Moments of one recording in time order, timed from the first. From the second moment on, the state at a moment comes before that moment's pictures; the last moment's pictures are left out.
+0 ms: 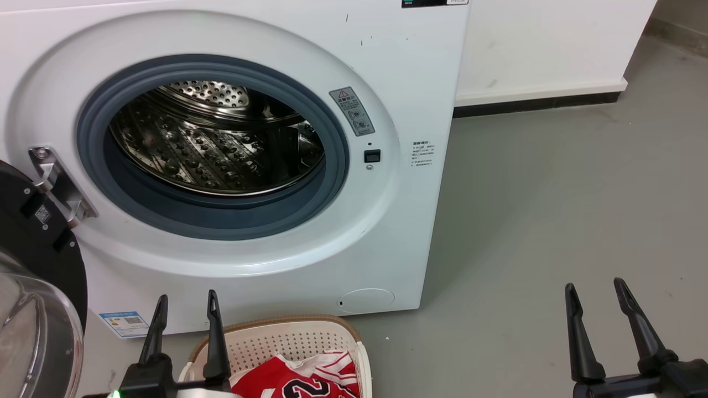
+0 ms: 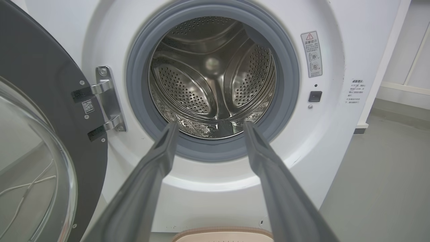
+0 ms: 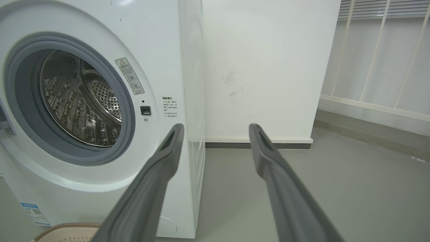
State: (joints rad) left arm 0.13 0.08 -0.05 -0.03 -0.10 0.14 -0.26; right arm 0.18 -0.05 -0.02 -0.14 0.04 0.13 -0.26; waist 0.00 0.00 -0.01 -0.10
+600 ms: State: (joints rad) left arm 0.19 0.05 0.00 -0.02 -0.08 0.11 -0.26; right arm 0.21 -0.05 -0.03 -0.13 0.06 0.13 -0.26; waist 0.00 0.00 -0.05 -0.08
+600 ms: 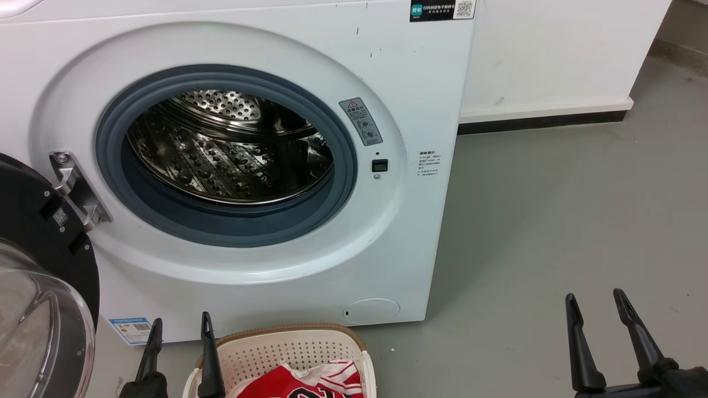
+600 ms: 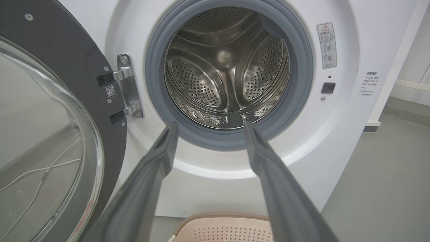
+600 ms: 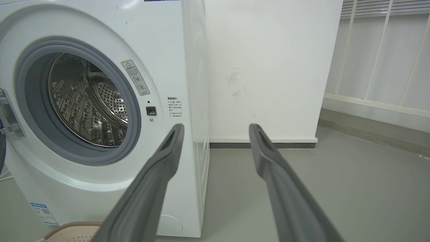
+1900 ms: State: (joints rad) left arm 0.15 0.06 -0.01 0.07 -0.46 0.06 -0.19; right arm 0.17 -0.06 -0.01 -0.01 0.44 0.13 -0.20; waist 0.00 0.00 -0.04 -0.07
